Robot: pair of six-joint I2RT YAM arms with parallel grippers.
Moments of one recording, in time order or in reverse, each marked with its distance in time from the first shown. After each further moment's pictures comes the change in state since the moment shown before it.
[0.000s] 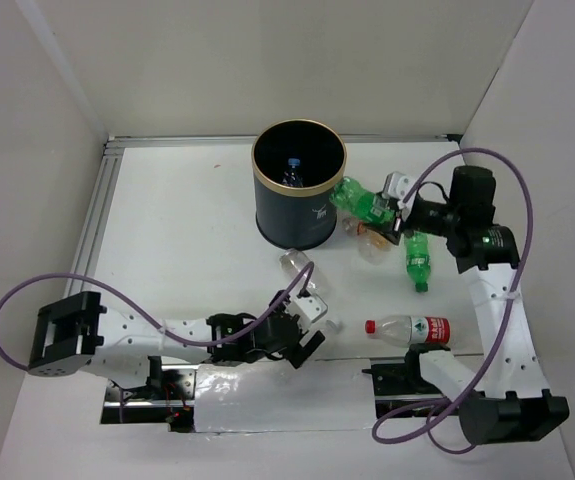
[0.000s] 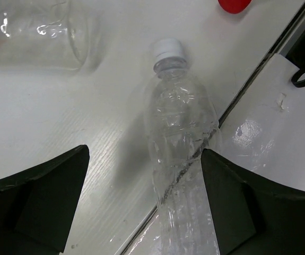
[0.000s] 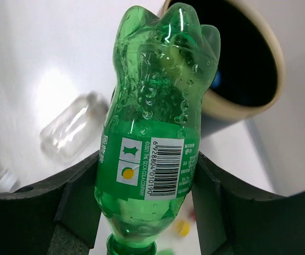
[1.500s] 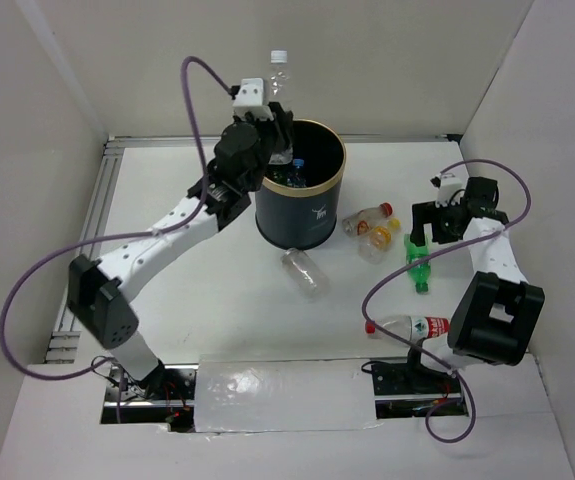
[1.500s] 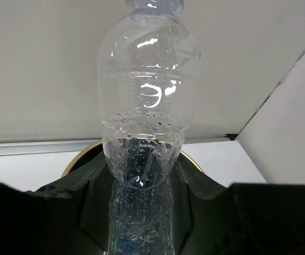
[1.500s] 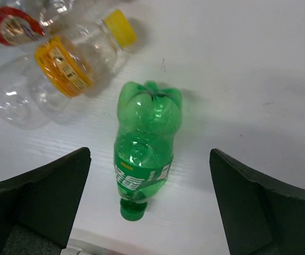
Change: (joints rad) left arm 0.695 0.241 0.815 0.272 -0.061 0.132; right arm -0.343 0.404 -0.132 0.187 0.592 0.560
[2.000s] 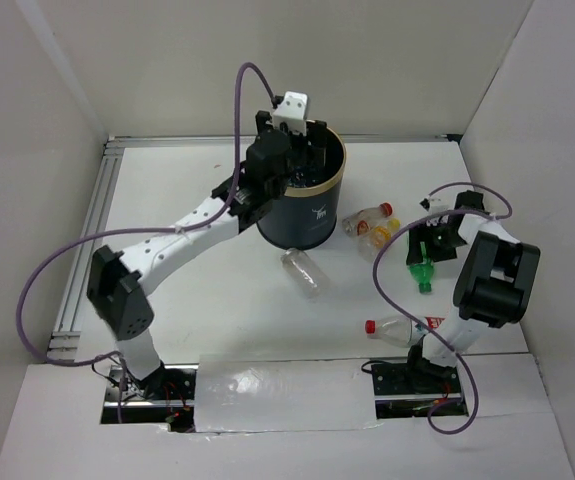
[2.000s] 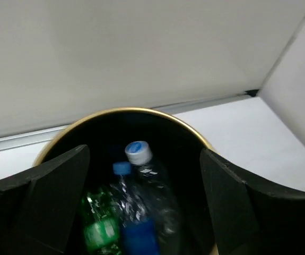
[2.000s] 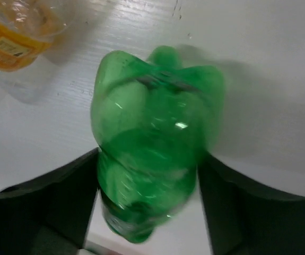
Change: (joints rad) left arm -0.034 0.209 0.165 -0.114 0.007 0.108; right arm -0.037 0.245 -0.016 -0.053 -0.013 -0.069
